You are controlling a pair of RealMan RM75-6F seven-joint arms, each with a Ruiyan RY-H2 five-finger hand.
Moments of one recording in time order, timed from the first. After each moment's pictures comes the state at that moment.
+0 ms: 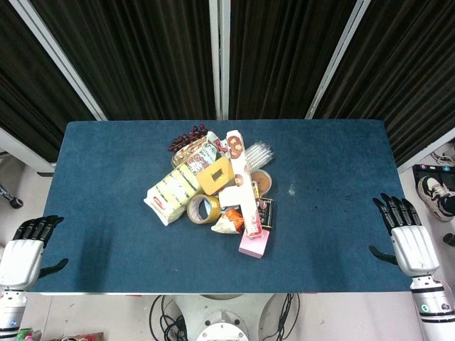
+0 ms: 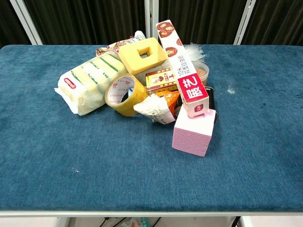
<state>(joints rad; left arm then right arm) -0.06 -1.16 -0.01 -1.59 1.55 1.52 0.10 0.12 -1.12 0.05 -1.61 -1.55 1.45 -0.06</state>
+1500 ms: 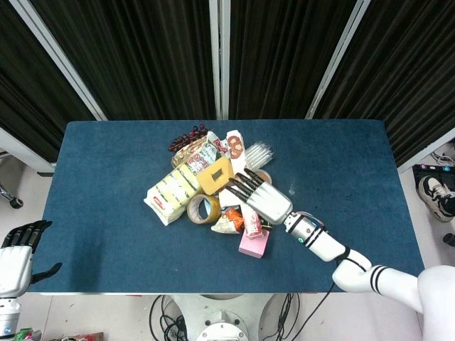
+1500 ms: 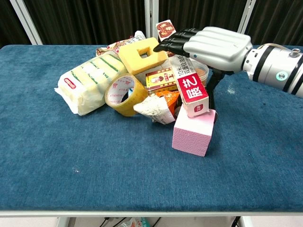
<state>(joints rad) -0.01 -1.17 -0.01 -1.61 1.51 1.56 0.07 0.80 -1.61 0.14 -1.15 -1.73 1.01 -0.11</state>
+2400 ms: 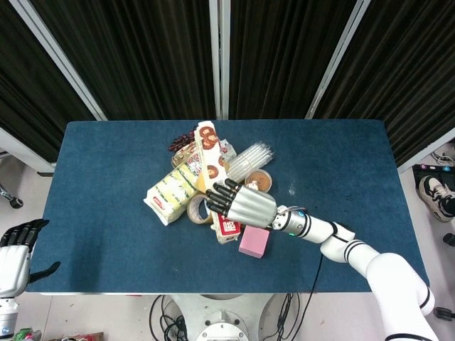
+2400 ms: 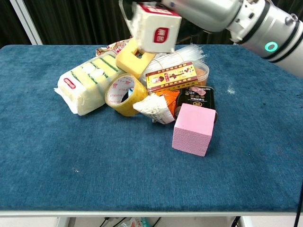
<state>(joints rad) 0.00 -1.16 -0.02 -1.63 1.51 1.57 0.06 1.02 -1.78 0.07 -0.68 -1.98 1.62 0.02</state>
